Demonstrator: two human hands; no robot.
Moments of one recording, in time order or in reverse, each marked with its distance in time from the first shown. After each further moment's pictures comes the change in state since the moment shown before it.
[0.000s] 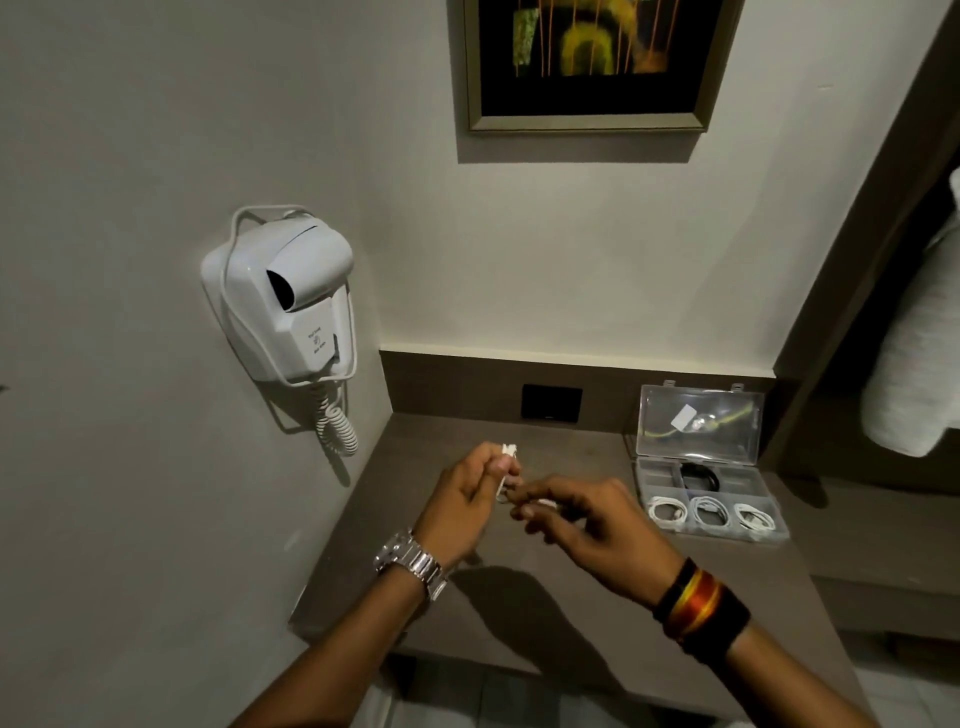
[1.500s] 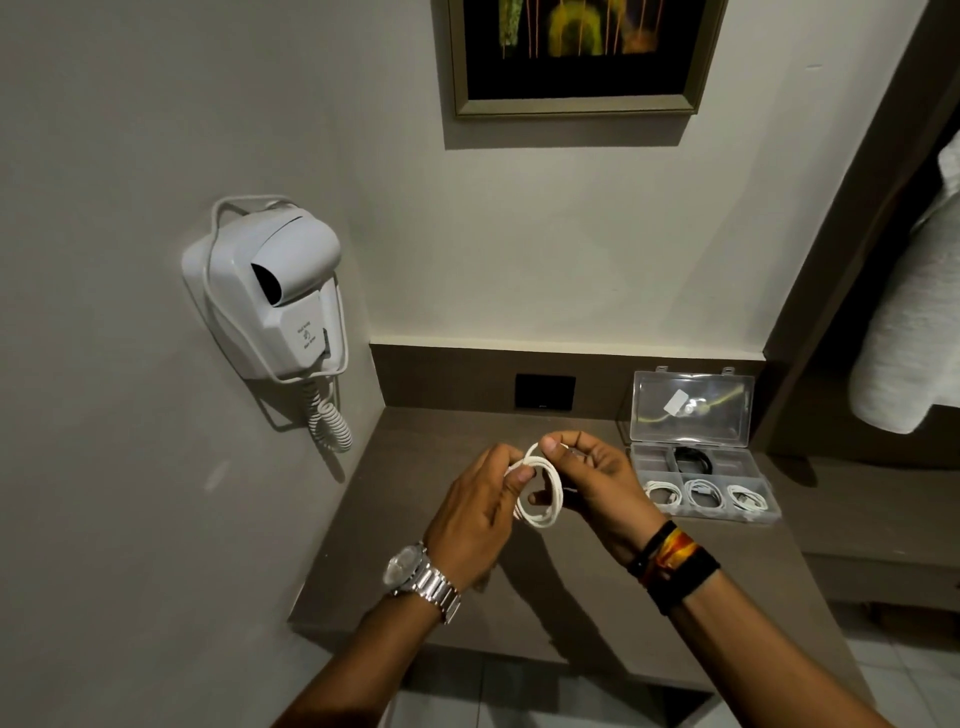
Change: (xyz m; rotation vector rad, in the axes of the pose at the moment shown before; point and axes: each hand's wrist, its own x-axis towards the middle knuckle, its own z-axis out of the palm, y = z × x) left_hand -0.016 0.010 0.012 0.231 0.013 0.201; right_hand 0.024 0.027 0.016 0.981 0.267 0.477
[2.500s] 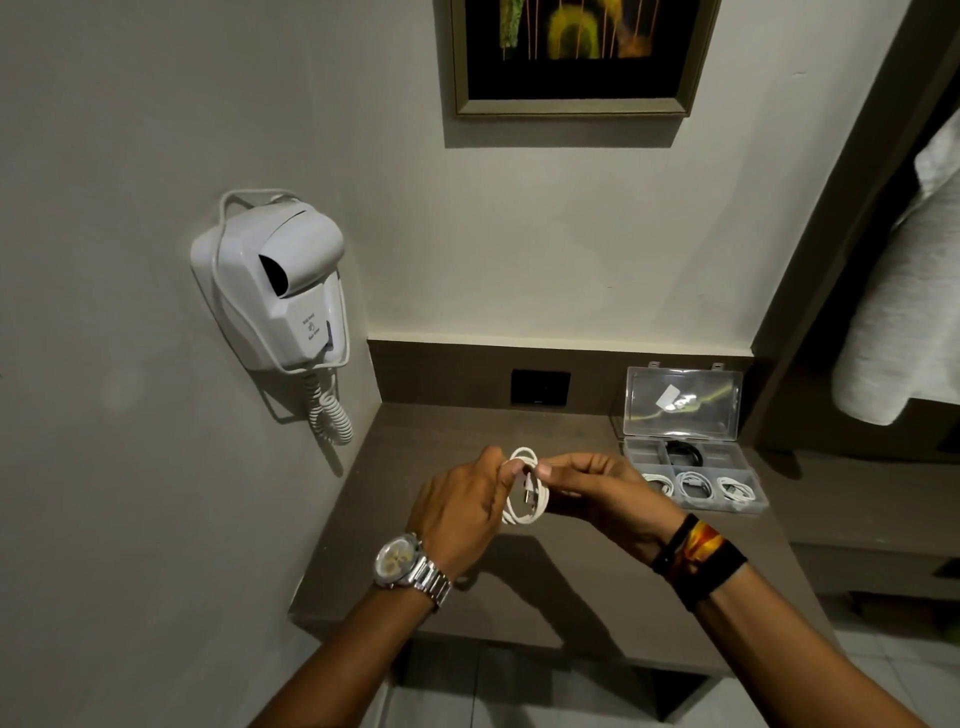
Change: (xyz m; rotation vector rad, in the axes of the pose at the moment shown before) left_hand -0.011 -0.008 -0.011 0.418 0.026 0.050; right_hand -0.021 -0.010 -0.008 -0.075 -0.178 0.190
